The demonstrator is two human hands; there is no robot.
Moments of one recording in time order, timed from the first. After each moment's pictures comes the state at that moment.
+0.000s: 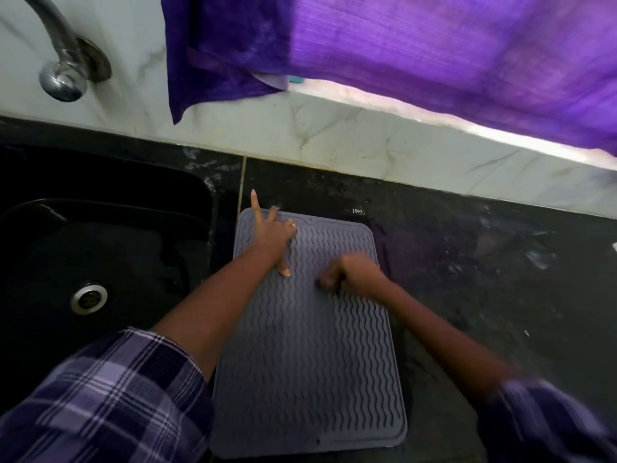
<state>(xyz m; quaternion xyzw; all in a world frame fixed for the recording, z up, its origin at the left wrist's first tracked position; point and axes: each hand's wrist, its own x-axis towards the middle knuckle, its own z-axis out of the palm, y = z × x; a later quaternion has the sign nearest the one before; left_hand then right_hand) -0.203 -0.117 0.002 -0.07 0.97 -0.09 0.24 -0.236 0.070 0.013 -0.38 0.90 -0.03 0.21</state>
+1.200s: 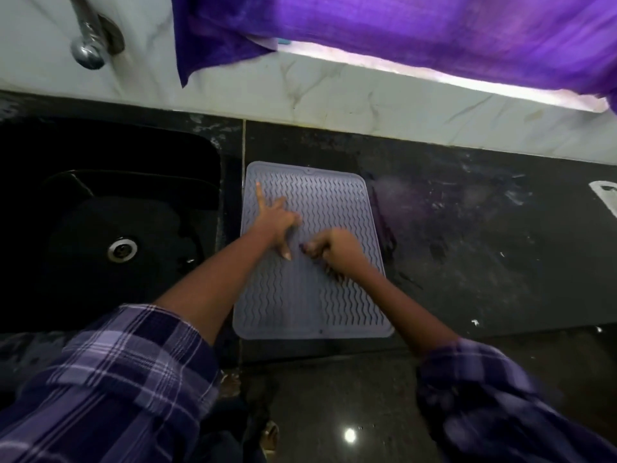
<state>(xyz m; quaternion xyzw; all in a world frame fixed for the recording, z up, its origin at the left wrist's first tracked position) -0.100 -0.076 -0.005 0.00 0.98 -0.05 0.20 -0.113 0.086 0.014 -0.28 0.92 -0.16 0.21</state>
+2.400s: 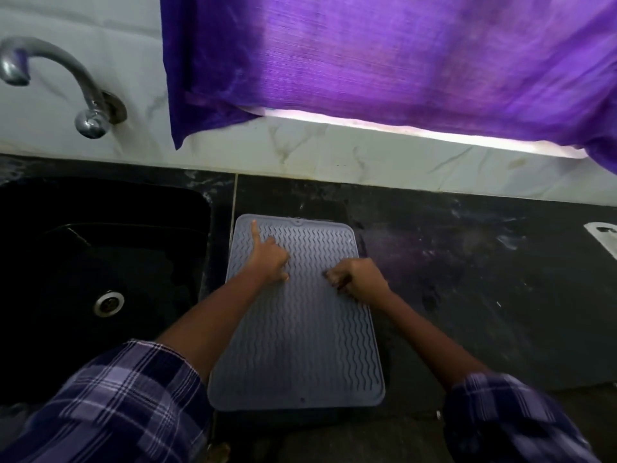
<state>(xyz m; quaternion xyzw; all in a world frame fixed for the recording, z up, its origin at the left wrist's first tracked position) -0.144 -0.073 0.002 -0.02 0.99 -0.03 0.16 -0.196 0.138 0.029 -0.31 0.93 -0.08 0.17</state>
